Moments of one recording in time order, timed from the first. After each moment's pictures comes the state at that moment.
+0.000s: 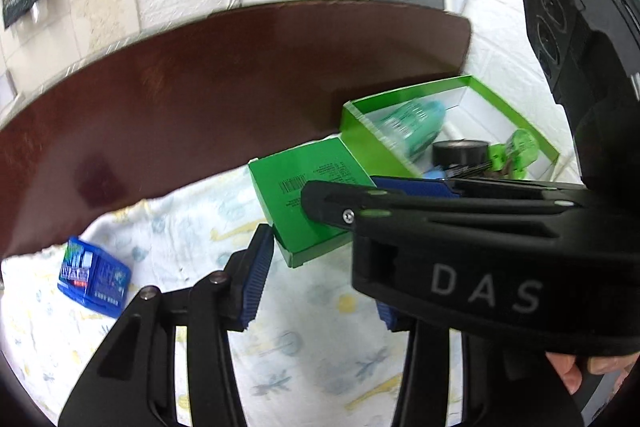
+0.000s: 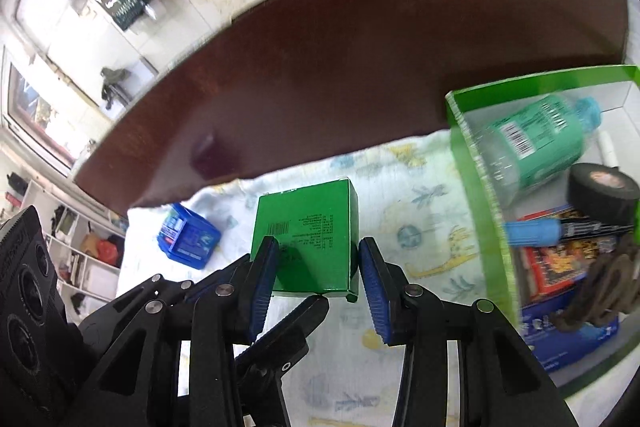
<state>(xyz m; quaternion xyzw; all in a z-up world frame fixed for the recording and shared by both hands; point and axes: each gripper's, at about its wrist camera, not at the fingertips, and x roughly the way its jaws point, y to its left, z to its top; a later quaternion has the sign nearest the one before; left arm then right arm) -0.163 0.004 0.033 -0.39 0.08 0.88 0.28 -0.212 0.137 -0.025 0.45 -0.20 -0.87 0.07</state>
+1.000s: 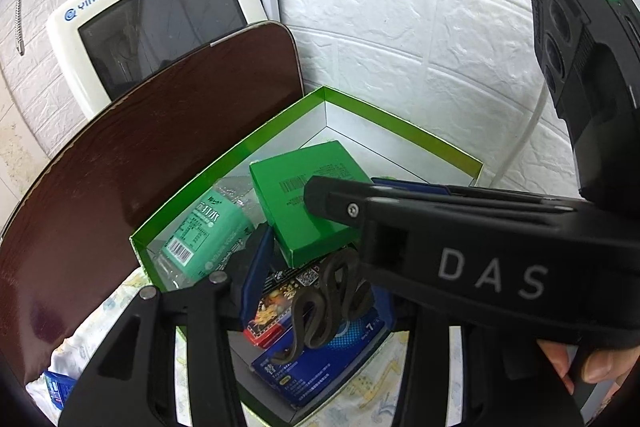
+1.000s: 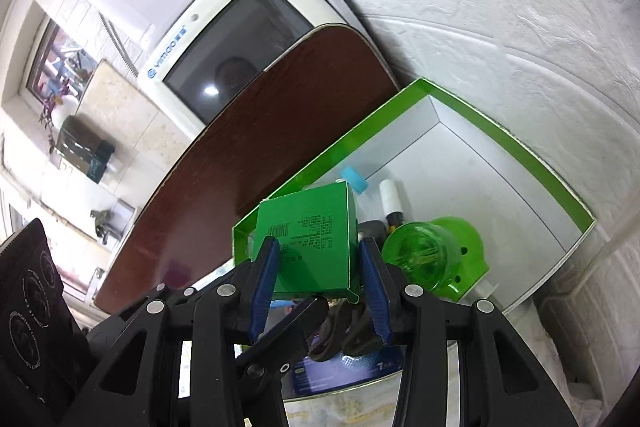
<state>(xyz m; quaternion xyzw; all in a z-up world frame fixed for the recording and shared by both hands) -0.145 0.218 0.050 -0.36 0.20 0.83 0.37 -0.124 0.346 0.009 0.34 -0.34 -0.87 -0.03</state>
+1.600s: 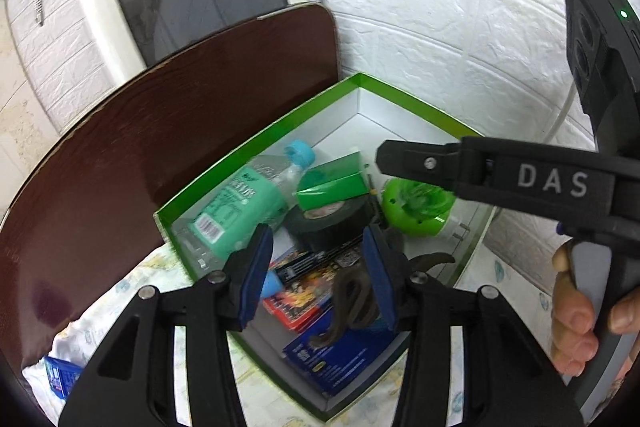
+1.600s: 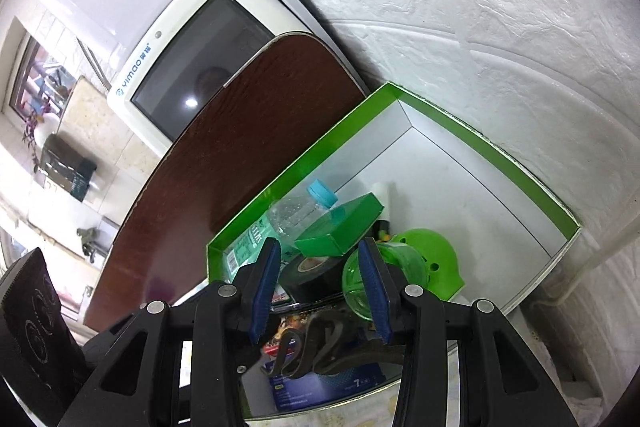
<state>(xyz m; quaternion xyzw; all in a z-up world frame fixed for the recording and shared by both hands) -0.164 0.188 0.044 -0.37 0.19 0.84 0.34 -0.124 0.353 0.003 0.34 -0.35 -0.87 -0.06</state>
